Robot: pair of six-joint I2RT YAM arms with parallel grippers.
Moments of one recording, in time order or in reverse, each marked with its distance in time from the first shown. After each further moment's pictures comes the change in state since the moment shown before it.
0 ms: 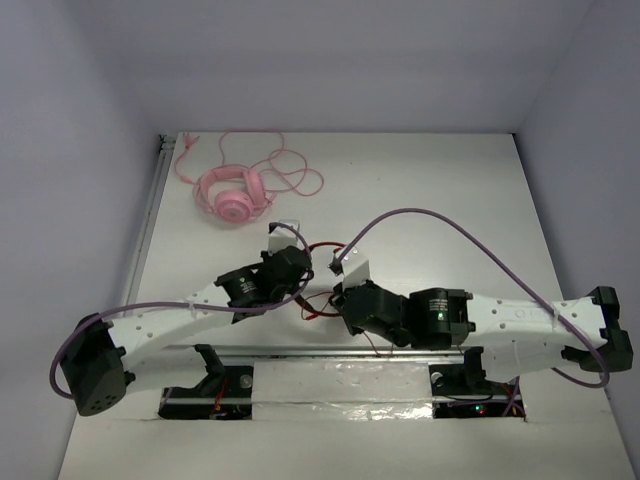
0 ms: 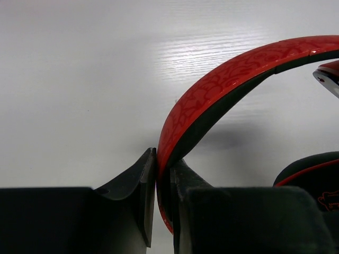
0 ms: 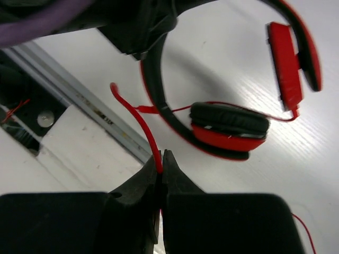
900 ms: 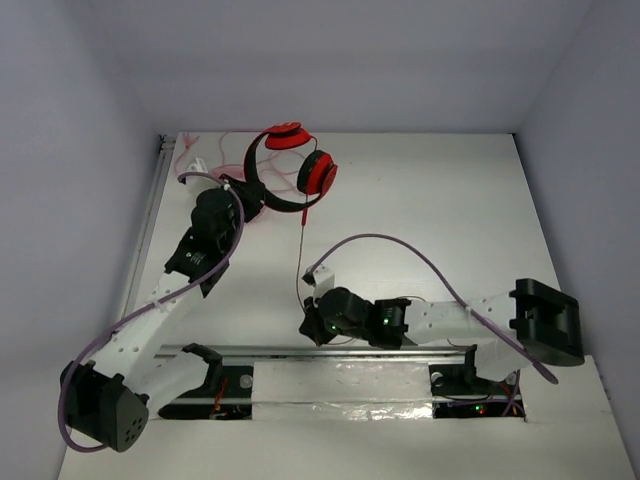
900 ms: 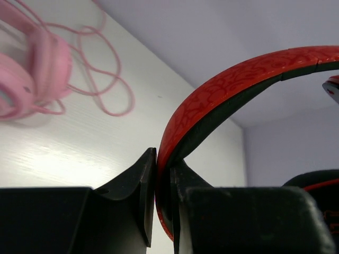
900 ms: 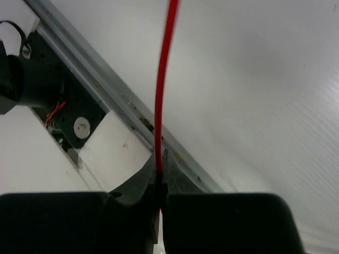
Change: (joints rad) left arm 0.577 -0.116 0.095 0.462 0.340 -0.284; right arm -0.147 0.282 -0.314 0.716 -0.389 0.112
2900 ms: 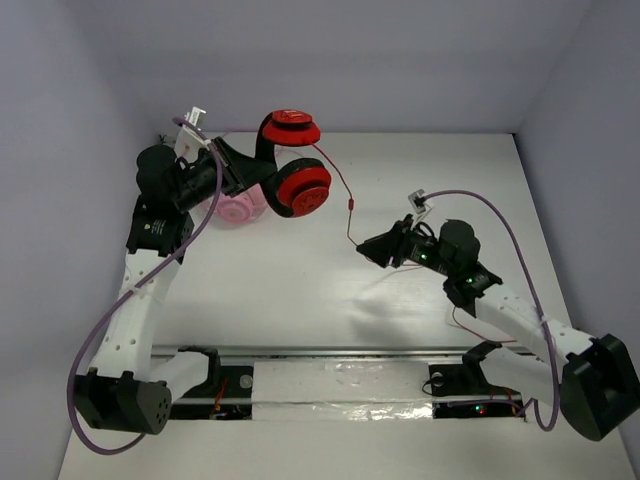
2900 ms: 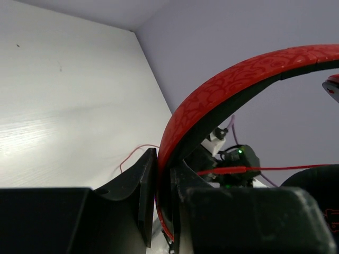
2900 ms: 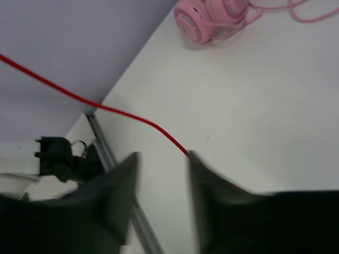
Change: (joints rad) left arm 0.274 0.087 0.344 -0.134 0.968 0.074; right arm -0.803 -0.429 -0.274 0.332 -0.687 -0.080
